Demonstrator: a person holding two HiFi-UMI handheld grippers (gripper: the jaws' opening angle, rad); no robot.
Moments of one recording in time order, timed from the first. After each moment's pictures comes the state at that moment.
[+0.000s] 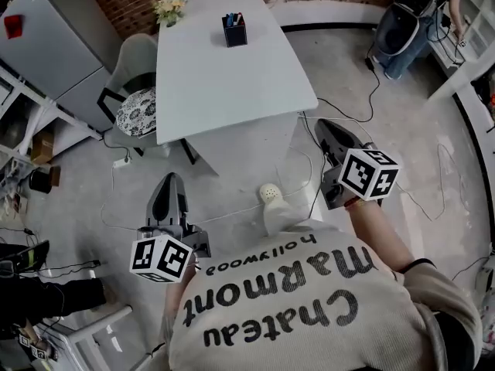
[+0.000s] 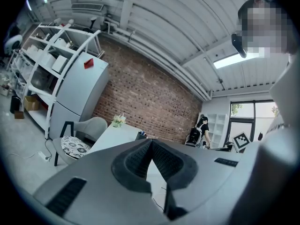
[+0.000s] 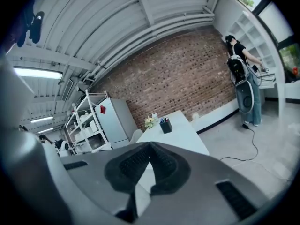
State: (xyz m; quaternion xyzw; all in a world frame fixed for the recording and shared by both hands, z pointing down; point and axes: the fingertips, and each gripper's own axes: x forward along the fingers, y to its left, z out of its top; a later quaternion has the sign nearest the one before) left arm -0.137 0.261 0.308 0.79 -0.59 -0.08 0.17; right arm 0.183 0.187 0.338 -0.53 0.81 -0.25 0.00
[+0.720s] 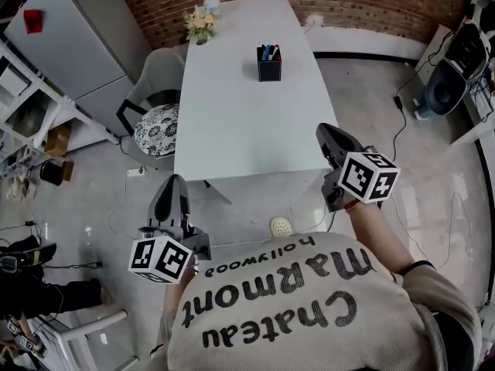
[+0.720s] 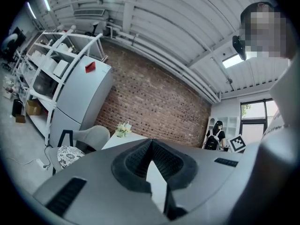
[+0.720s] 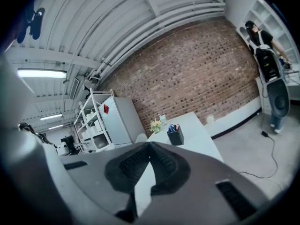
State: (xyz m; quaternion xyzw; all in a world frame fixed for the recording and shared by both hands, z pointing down) left arm -0.170 0.116 0.285 0.76 -0.63 -0.10 0.16; right arm 0.133 -0.004 0.323 -0.48 0.85 -0.24 -0.01
